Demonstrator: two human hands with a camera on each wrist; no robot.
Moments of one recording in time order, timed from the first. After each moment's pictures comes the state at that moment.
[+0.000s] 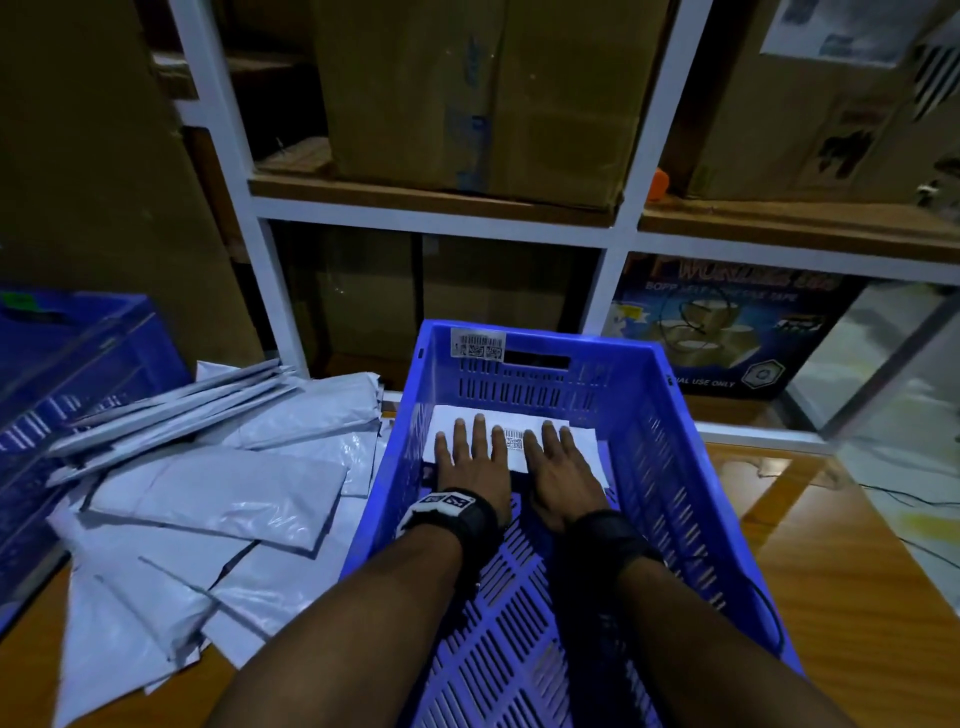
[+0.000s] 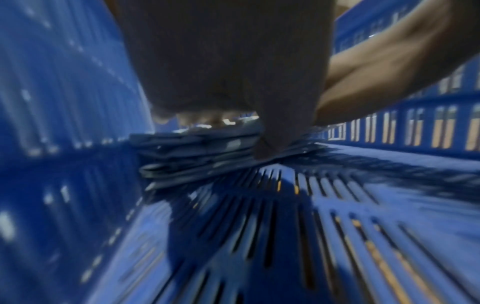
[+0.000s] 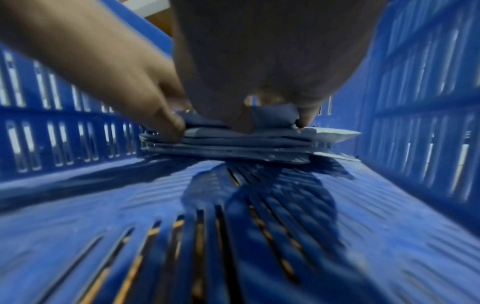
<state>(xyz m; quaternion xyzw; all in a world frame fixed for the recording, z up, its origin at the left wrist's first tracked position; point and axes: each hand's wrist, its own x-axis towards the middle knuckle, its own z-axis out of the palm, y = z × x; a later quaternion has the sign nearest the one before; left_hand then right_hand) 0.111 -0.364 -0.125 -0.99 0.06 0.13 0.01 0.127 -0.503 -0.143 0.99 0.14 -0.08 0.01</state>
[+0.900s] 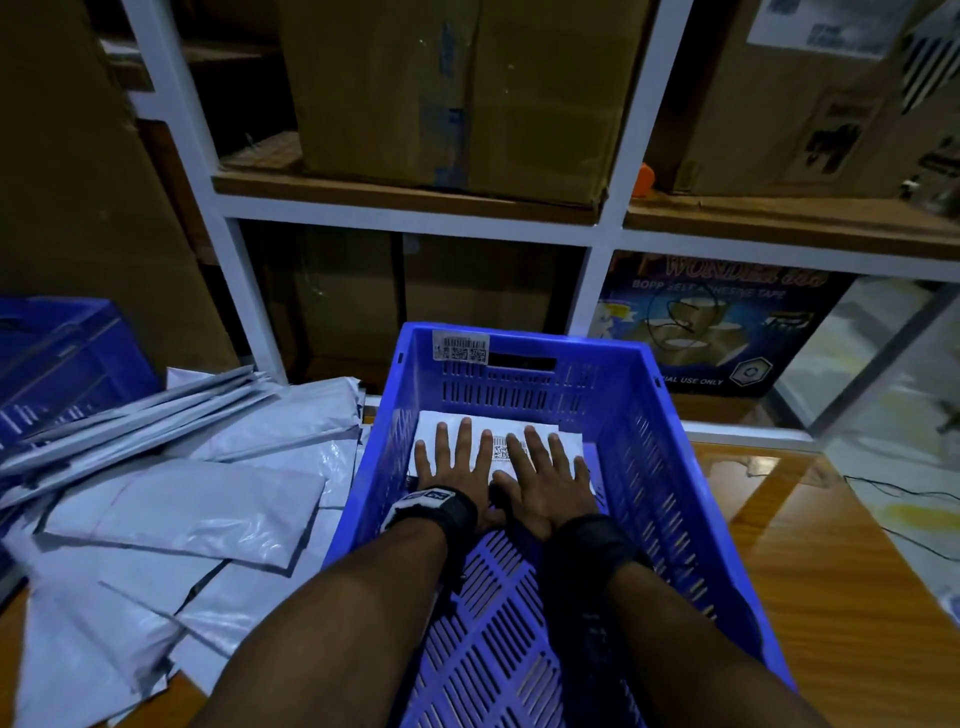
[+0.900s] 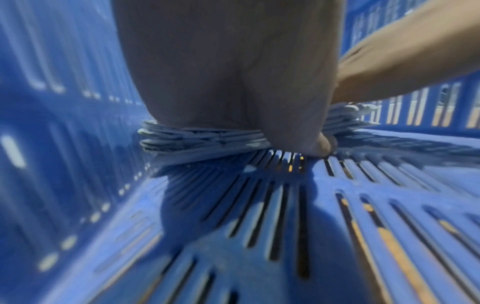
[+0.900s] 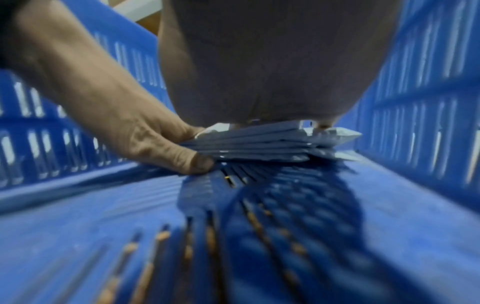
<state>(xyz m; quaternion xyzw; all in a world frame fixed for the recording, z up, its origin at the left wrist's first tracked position) 0.132 -0.353 -0.159 -0.99 0.09 0.12 -0.01 0.119 -0.504 -0.150 0.99 0.06 -0.10 -0.10</state>
